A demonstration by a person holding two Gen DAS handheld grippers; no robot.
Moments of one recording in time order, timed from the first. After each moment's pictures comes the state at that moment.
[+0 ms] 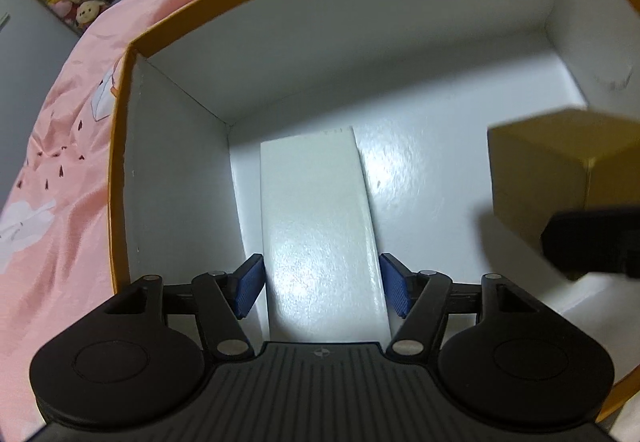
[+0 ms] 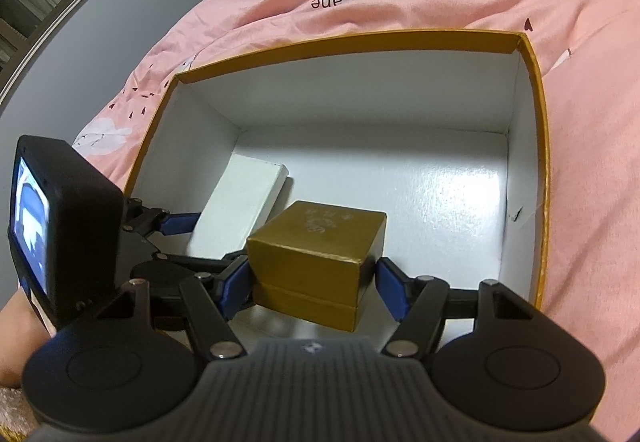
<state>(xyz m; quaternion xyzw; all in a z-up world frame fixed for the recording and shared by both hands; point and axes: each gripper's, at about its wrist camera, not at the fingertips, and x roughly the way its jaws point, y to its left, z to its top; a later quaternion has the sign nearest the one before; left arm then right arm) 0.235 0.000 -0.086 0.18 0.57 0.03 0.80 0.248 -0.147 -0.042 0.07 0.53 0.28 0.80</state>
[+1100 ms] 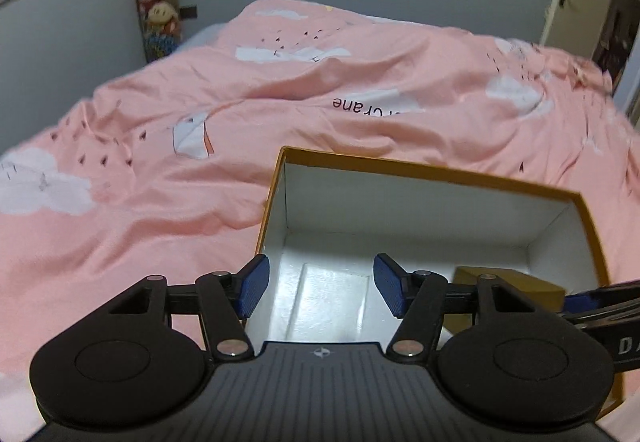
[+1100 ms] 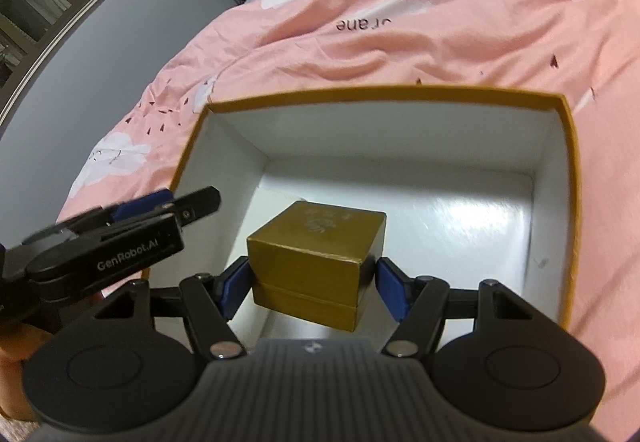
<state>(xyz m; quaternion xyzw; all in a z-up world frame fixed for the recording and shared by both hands) 0.219 0.072 -0.009 -0.06 0.41 0.06 0.91 0.266 -0.120 -0.016 0.08 0.52 0.30 0.80</state>
